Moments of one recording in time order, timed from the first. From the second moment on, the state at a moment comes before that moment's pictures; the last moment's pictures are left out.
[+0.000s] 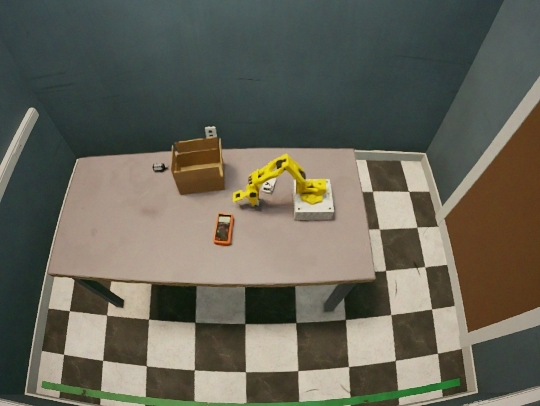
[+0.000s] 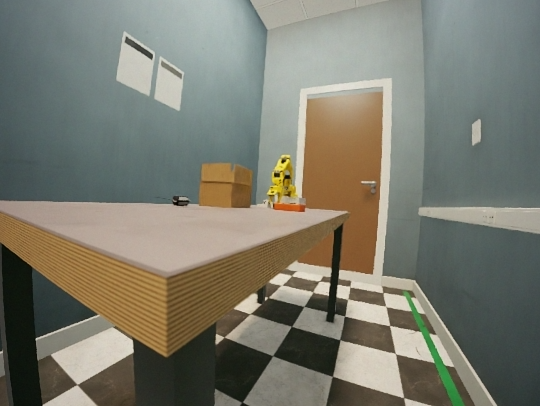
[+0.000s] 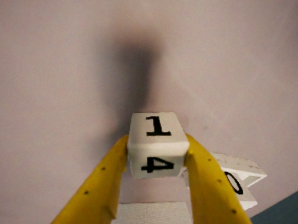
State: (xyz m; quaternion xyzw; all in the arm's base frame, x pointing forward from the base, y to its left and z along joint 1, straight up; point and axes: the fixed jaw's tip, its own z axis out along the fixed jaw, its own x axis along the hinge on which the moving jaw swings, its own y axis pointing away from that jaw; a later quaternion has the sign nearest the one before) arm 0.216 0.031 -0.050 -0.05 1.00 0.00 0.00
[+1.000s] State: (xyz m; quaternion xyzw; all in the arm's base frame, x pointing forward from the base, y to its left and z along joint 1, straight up) arm 0.210 0.031 -0.011 -0.05 1.00 0.00 -0.01
